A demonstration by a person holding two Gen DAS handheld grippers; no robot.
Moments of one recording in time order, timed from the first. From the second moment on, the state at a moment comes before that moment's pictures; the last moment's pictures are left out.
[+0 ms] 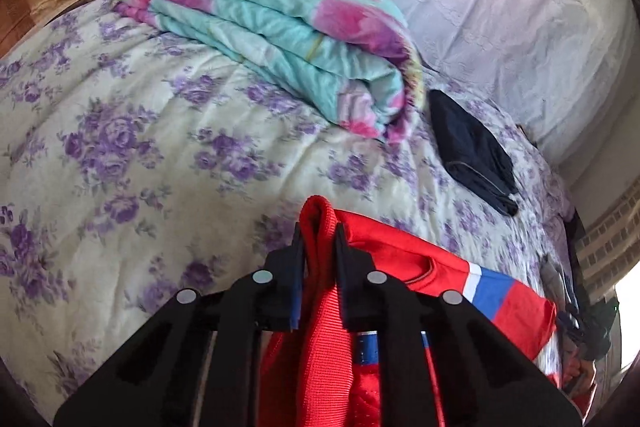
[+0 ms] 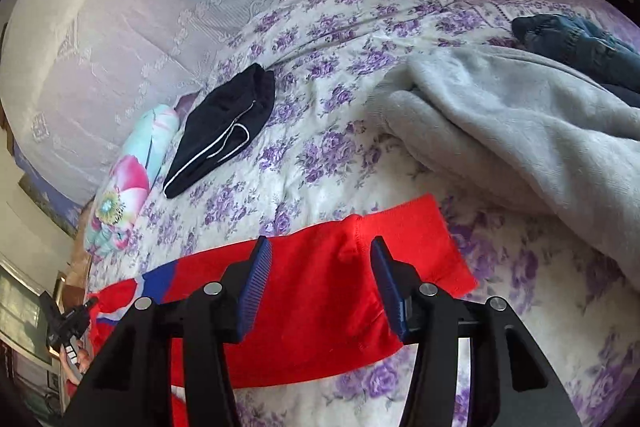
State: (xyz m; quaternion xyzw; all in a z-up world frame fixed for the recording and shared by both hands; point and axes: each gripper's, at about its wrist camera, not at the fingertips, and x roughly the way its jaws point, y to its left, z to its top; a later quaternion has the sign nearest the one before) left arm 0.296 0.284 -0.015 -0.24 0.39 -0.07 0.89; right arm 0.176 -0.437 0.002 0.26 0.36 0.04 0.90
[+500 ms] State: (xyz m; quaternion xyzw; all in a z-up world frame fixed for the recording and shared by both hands) left arm 0.244 0.316 -0.015 -0.24 0.40 -0.03 0.88; right arm 0.185 -0.321 0.028 0.11 0.36 0.14 0.92
